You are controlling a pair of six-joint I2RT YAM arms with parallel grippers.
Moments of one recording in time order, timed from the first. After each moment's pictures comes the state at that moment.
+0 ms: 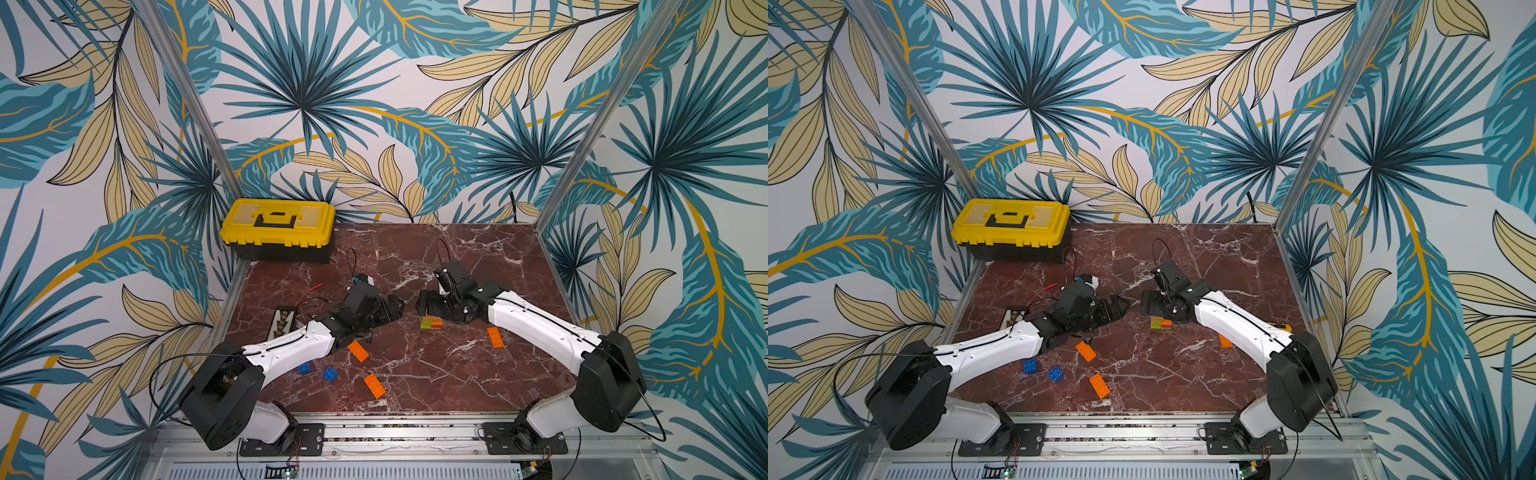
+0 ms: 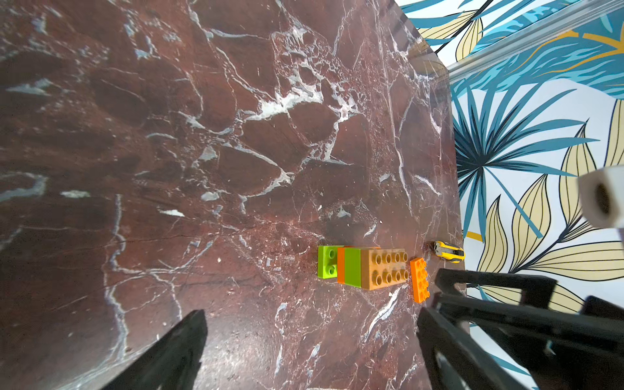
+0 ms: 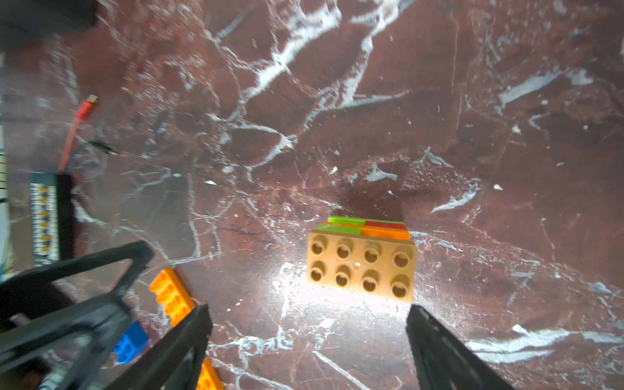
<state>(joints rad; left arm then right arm) -0.67 1.42 0.78 0.00 0.06 -0.97 0.59 1.49 1.14 -0.65 0.01 0.68</state>
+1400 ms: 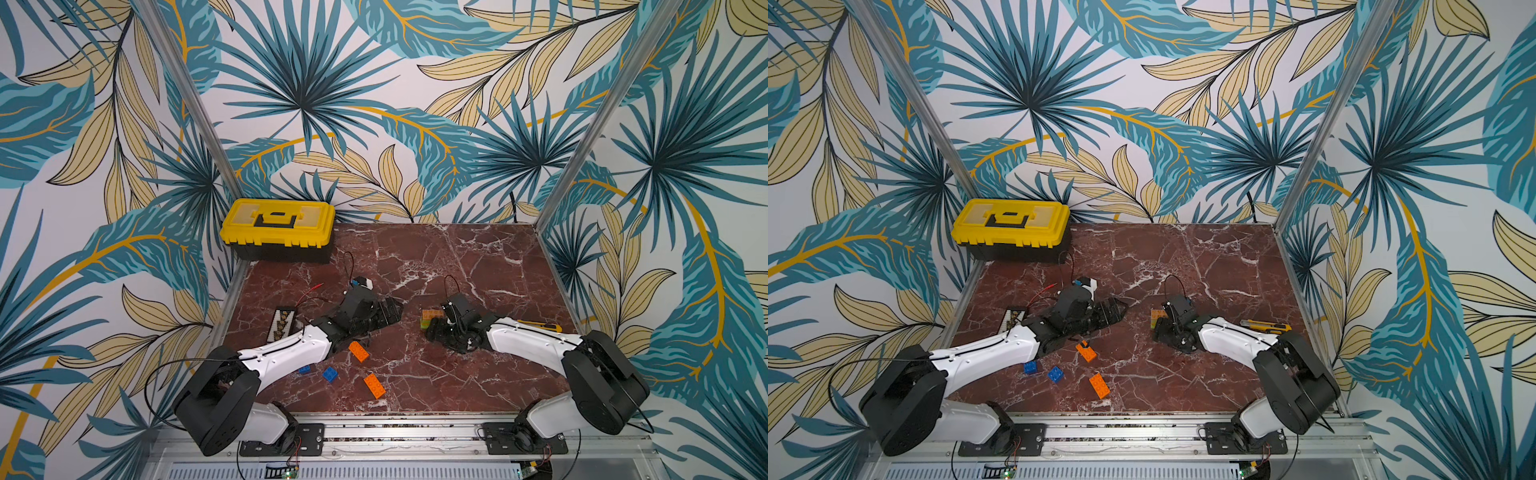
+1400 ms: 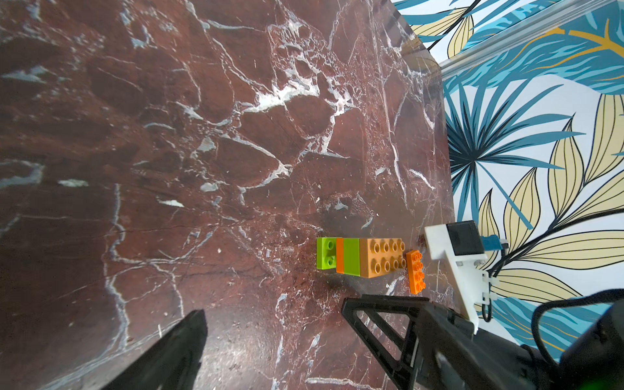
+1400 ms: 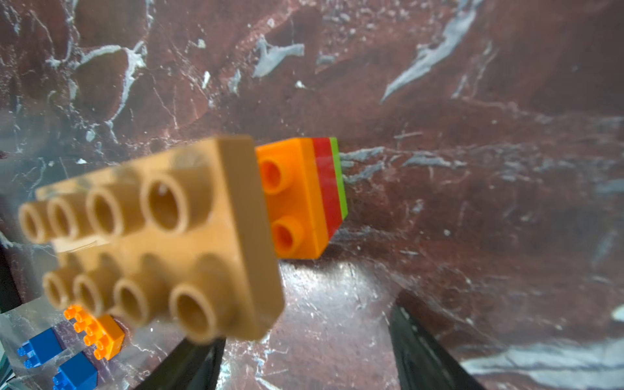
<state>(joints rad) -0.67 1.39 0.73 0.04 0.08 -0.97 0.57 1.50 0.73 -0.33 -0.06 0.89</state>
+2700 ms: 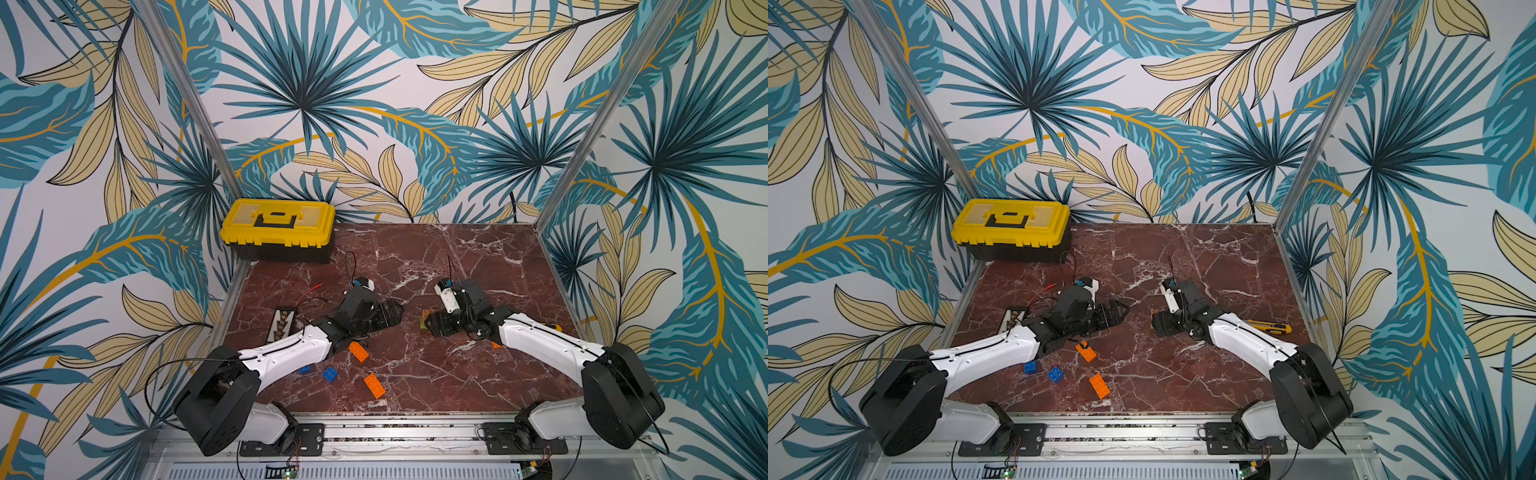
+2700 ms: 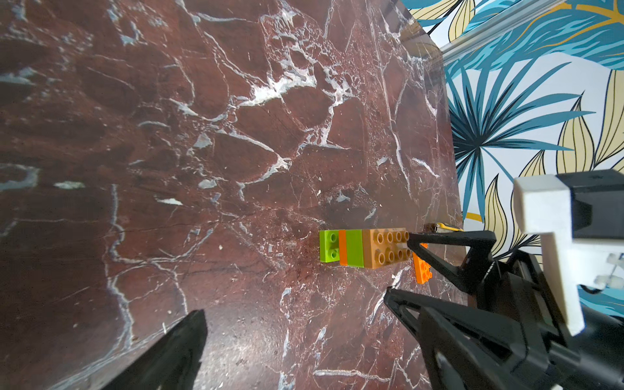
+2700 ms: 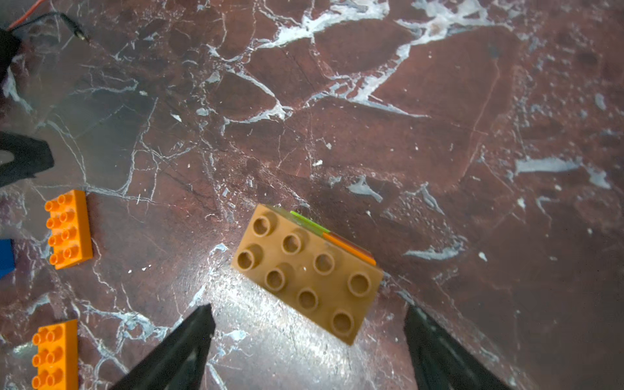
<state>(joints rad) -0.68 1.39 0.73 0.02 0.10 -0.92 0.50 1.43 0.81 -0.32 -0.10 0.15</state>
